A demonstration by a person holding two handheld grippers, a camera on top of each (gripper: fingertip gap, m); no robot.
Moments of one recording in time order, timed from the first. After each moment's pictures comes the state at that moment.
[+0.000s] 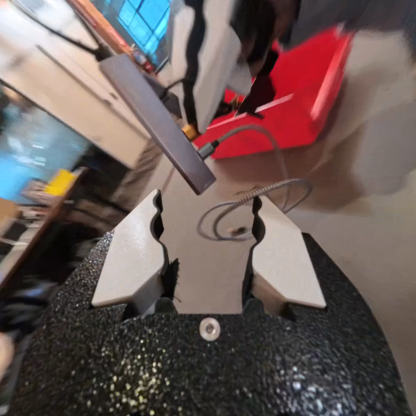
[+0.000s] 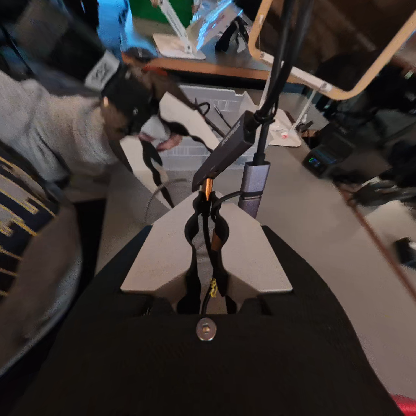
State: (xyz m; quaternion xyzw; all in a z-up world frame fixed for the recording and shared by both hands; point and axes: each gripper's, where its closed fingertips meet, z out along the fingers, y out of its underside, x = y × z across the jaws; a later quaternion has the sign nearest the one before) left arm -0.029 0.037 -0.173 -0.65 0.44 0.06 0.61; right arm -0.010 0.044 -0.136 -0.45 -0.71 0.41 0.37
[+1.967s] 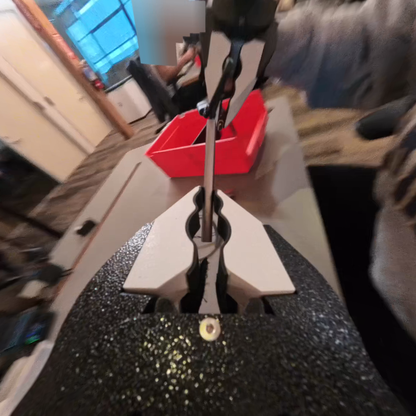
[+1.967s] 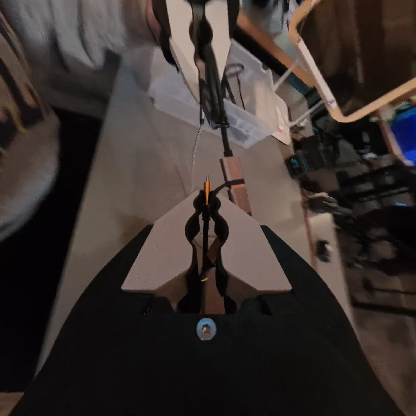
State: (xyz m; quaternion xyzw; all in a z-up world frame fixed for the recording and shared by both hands) left arm -0.034 -0.026 -0.153 -0.65 0.44 -0.10 0.61; right arm 0.046 0.024 -0.150 -0.33 -0.81 0.24 0.42
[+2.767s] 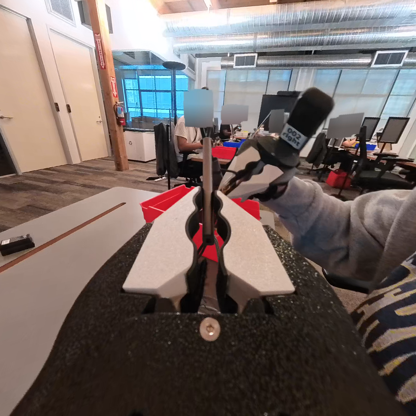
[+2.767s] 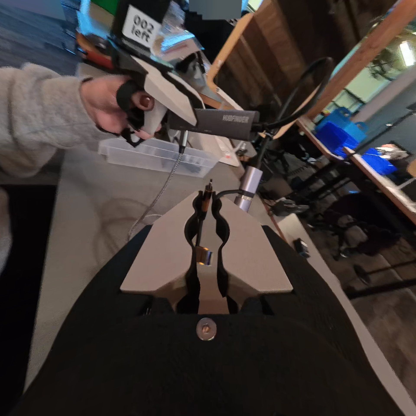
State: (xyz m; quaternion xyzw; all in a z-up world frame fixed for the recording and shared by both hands) left arm -0.009 0.023 -0.075 -0.62 0.23 -0.30 0.69; right arm 0.036 0.050 -0.102 -0.38 -0.69 0.31 0.53
